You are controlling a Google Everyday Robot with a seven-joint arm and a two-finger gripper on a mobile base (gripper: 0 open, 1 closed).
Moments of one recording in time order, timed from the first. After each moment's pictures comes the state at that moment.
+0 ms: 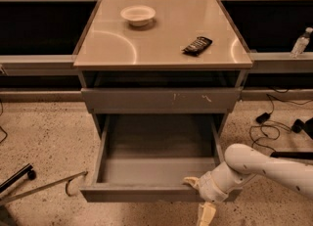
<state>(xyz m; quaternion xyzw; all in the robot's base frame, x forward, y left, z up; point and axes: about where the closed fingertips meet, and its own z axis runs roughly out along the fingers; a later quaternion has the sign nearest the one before) 0.384 -0.116 0.441 -0.66 0.65 0.34 0.15</state>
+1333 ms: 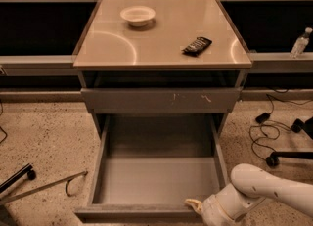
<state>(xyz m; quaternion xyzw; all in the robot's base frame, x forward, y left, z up) 0.296 -0.111 0.451 -0.63 0.65 0.40 0.13</state>
